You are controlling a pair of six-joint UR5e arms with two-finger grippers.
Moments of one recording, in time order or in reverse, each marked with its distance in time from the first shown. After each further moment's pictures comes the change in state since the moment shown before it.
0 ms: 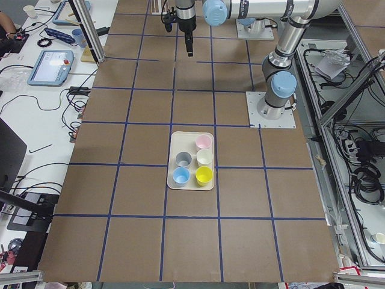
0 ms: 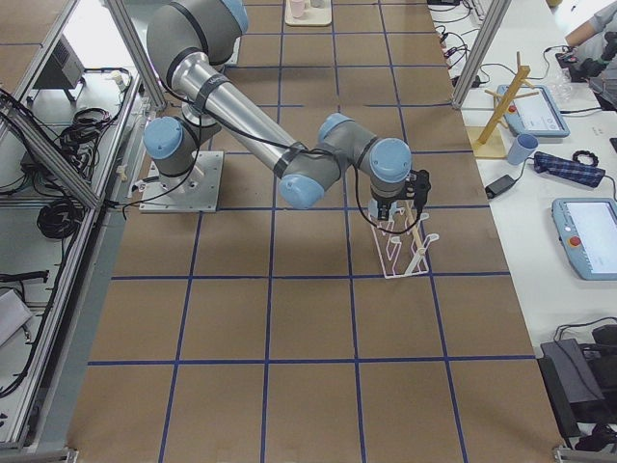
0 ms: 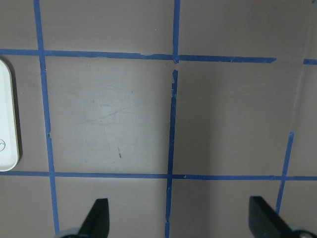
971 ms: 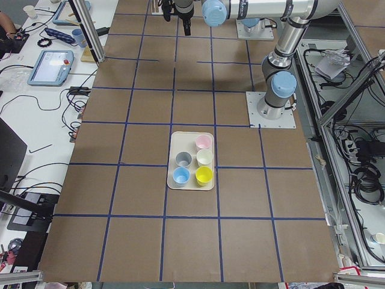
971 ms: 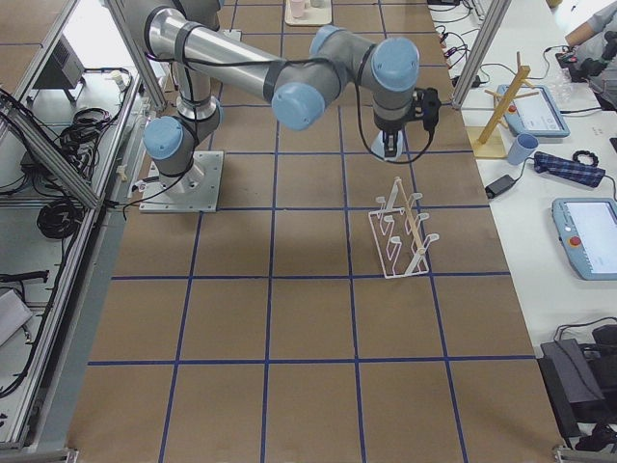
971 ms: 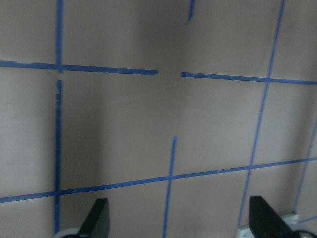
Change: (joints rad) left arm 0.015 -0.005 -0.005 -0.007 -0.646 0.000; right arm 0.235 -0.212 -0.138 0.316 0.110 0.051
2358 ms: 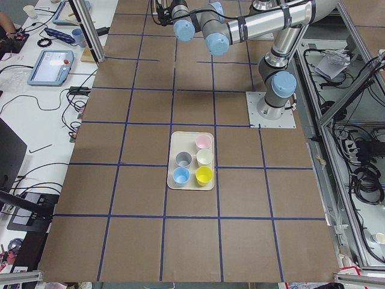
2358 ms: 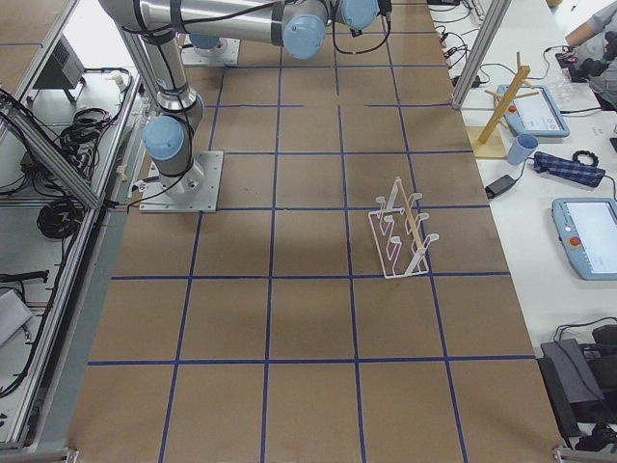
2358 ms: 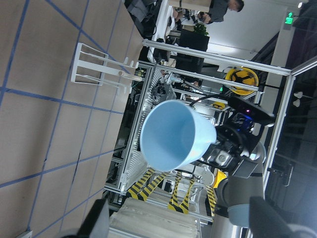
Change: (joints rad) left arm 0.115 -0.008 -0.198 0.027 -0.857 0.073; right arm 0.322 -0.115 0.250 0.100 0.614 -0.108
